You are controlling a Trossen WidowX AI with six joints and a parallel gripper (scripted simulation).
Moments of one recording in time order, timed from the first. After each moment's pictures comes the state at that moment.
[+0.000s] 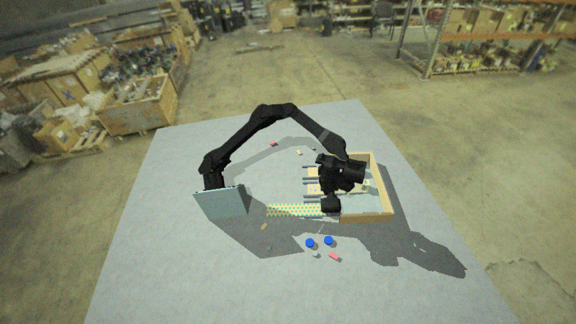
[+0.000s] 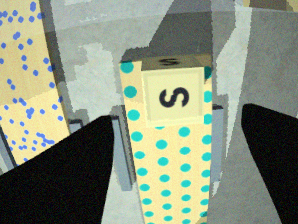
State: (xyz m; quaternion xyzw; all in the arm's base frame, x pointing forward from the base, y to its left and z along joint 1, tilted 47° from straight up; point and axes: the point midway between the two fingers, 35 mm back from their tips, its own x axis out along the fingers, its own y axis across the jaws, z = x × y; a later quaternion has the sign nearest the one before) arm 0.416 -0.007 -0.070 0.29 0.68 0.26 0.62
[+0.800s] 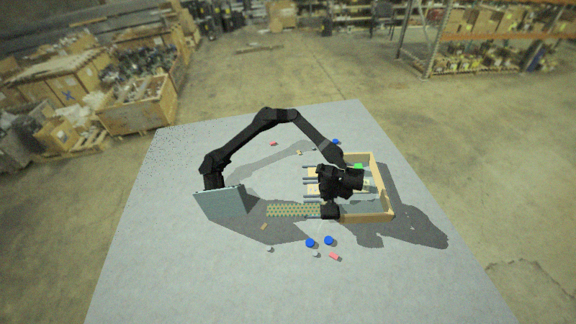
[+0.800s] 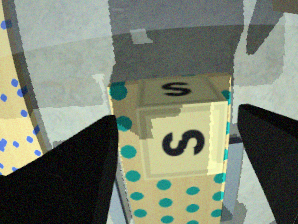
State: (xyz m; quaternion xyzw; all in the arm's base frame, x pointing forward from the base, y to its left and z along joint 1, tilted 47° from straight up) arm 0.414 0.022 -0.098 0.29 0.68 0.26 0.62
